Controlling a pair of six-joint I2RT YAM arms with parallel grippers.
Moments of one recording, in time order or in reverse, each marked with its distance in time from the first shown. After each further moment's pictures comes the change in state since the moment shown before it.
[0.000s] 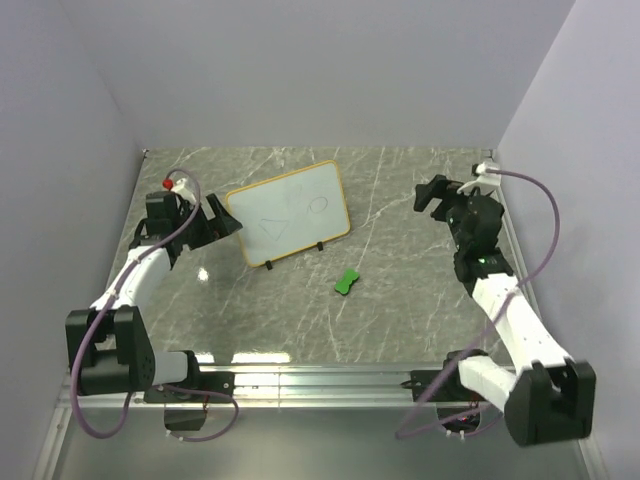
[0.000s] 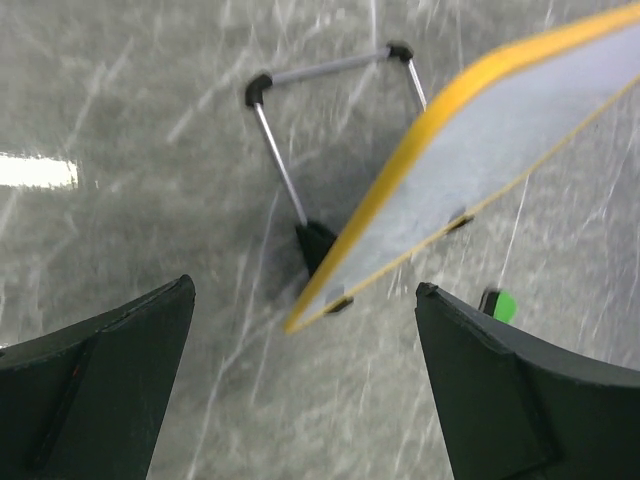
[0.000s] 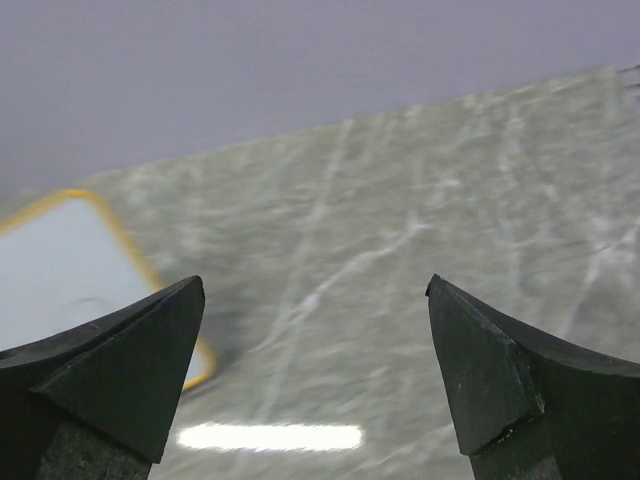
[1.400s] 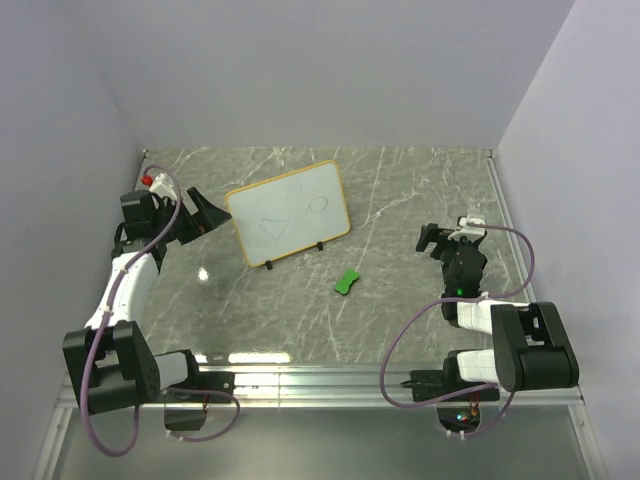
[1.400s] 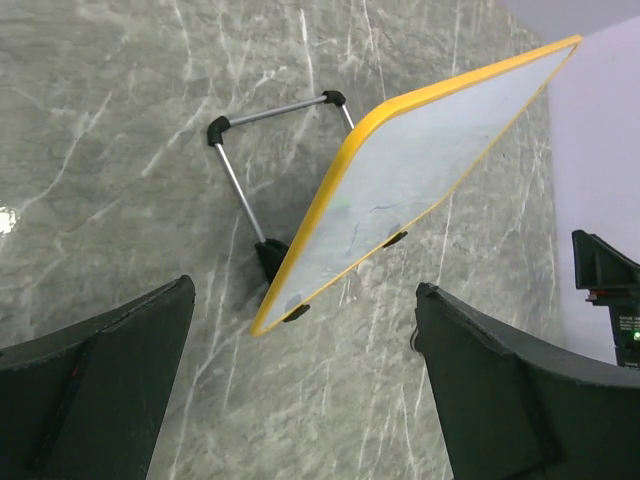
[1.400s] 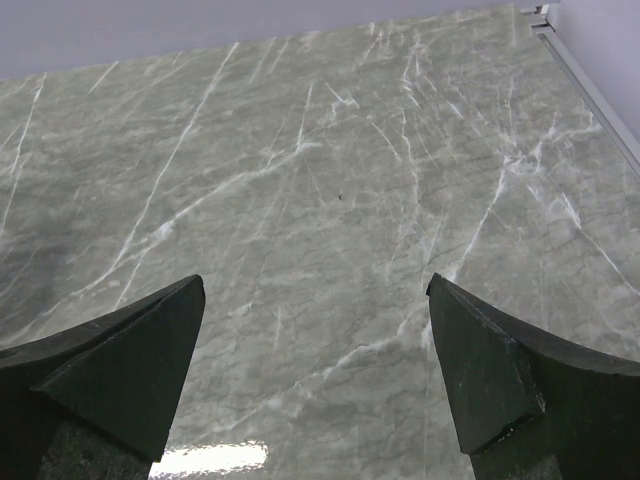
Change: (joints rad) left arm 0.127 -0.077 -0.012 0.069 0.187 -0.051; right arm -0.038 0.223 -0.463 0.719 0.074 -0.150
